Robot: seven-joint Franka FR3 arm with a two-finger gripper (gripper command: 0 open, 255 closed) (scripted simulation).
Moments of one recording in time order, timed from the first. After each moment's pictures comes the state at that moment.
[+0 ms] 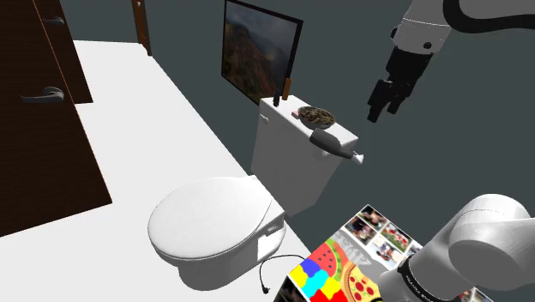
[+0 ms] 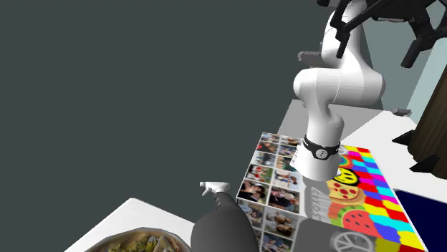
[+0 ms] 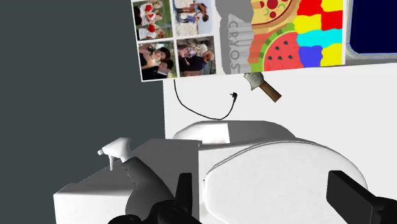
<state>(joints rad) -0.01 -0.74 0.04 -2.29 -0.08 1.52 0.08</state>
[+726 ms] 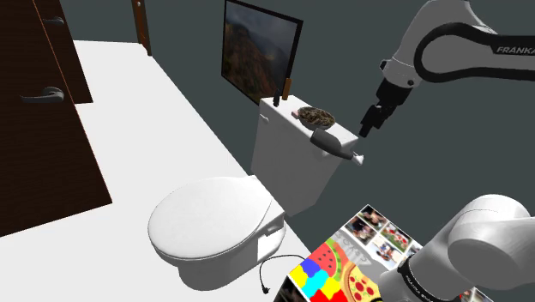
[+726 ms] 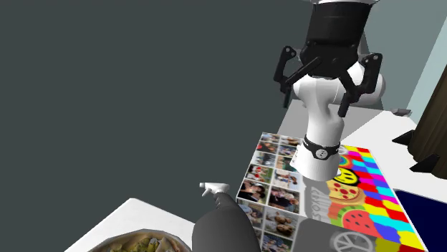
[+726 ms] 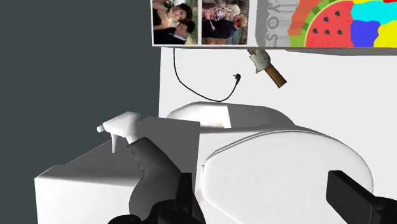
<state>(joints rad) -0.03 -0.72 -0.15 -2.51 -0.15 1.85 -0.14</state>
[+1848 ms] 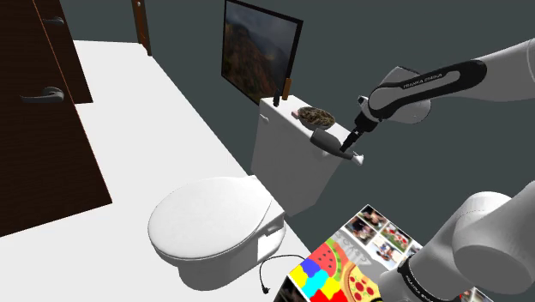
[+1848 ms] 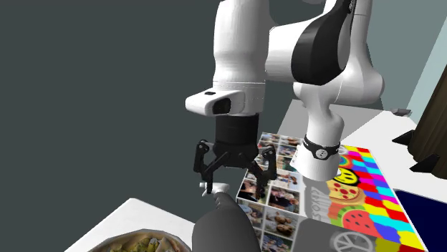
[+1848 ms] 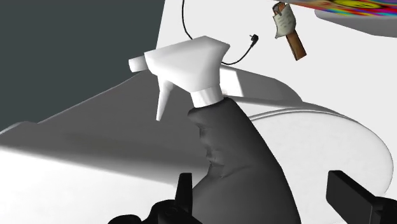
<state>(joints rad) 0.08 -0.24 -0.57 -2.55 -0.01 2.50 -0.70</state>
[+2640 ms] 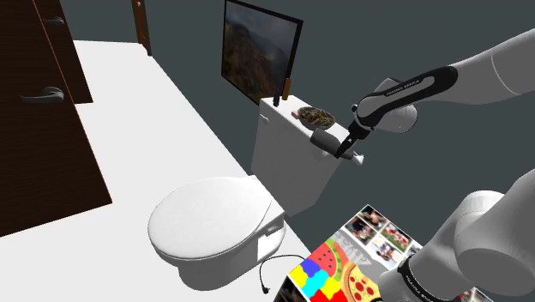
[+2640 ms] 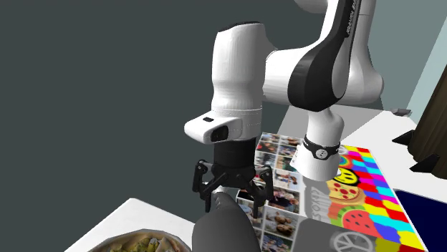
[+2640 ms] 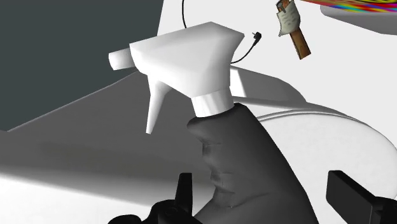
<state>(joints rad) 0.14 -0.12 -0.61 -2.55 0.12 2.62 -0.79</state>
